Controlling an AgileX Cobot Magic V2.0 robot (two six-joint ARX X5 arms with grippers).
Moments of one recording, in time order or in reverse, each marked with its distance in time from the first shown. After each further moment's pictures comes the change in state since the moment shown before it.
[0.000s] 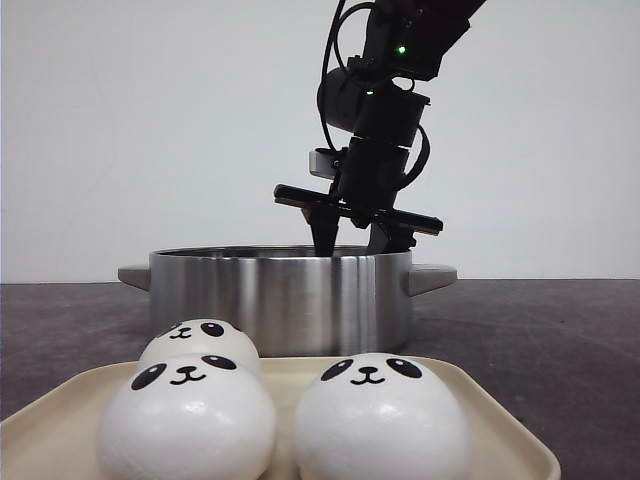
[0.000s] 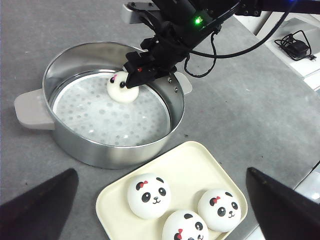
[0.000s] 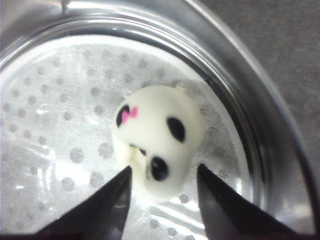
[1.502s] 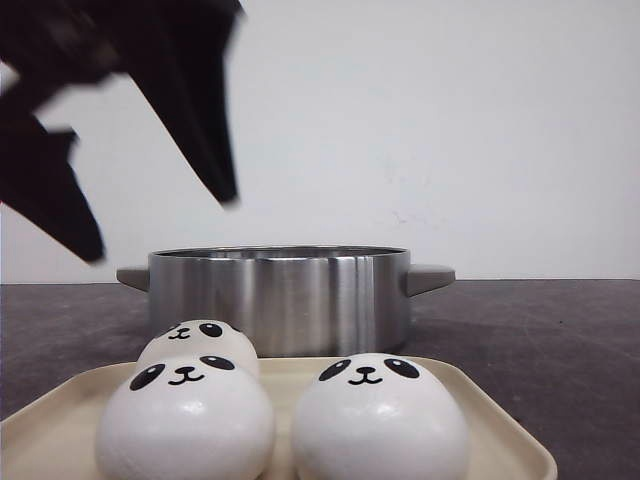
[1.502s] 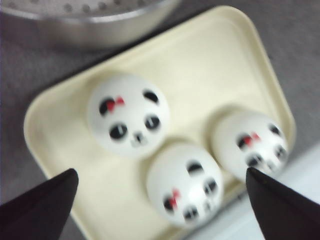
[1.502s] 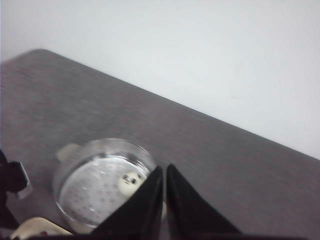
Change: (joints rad) left arm -0.322 0.663 0.003 0.049 -0.156 -0.227; right arm 0.618 -1.027 0.122 -0.446 0.816 -0.186
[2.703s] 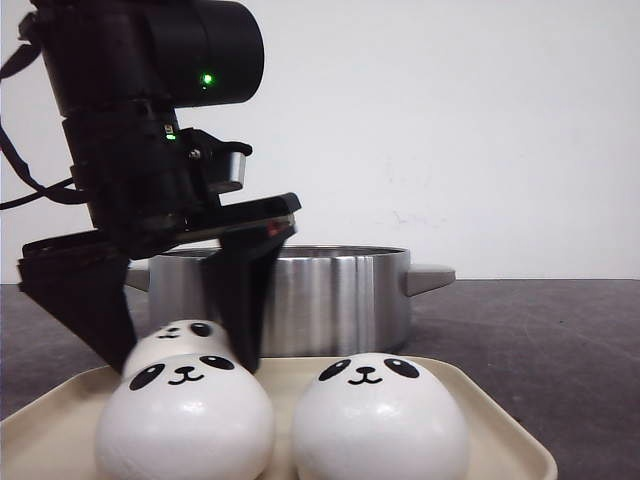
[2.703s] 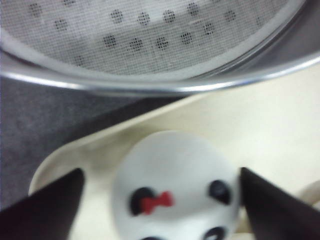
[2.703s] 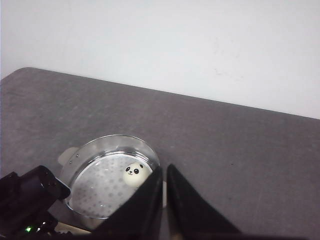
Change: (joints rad) left arm 0.001 0.274 0.000 0.151 -0.153 -0.063; right arm 0.161 -0.088 -0.092 -0.129 0.195 0.321
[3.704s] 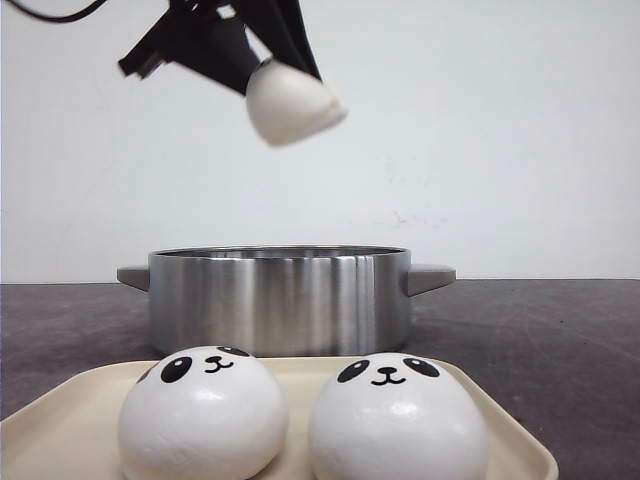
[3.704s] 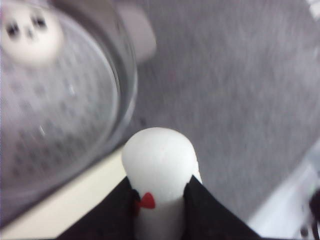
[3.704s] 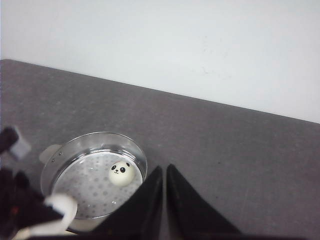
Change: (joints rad) left arm -0.003 -0.205 0.264 0.002 0.182 0.064; right arm 0.000 0.007 -0.033 0.000 0.039 0.001
